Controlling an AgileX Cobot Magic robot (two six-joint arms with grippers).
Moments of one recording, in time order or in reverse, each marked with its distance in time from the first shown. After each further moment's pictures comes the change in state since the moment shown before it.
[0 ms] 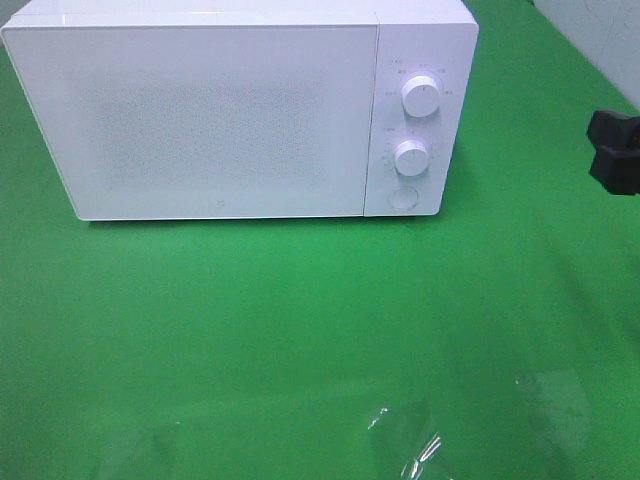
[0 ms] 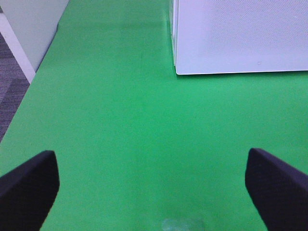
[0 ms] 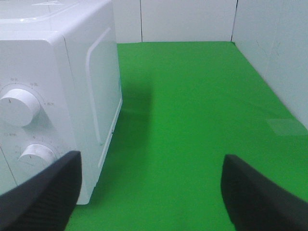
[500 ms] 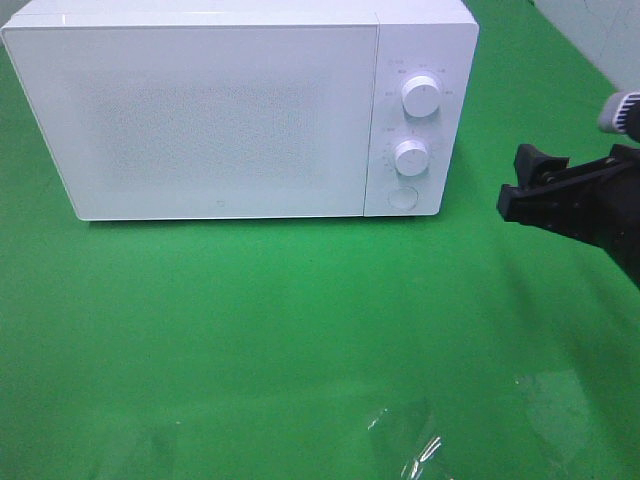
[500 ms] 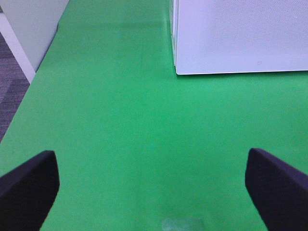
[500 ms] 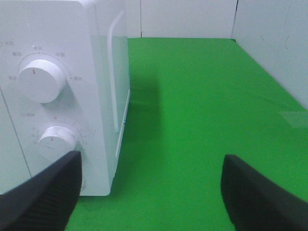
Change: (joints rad) left arm 0.000 0.000 0.000 0.000 0.000 0.000; right arm 0.417 0.327 -0.004 0.461 -0.425 -0.161
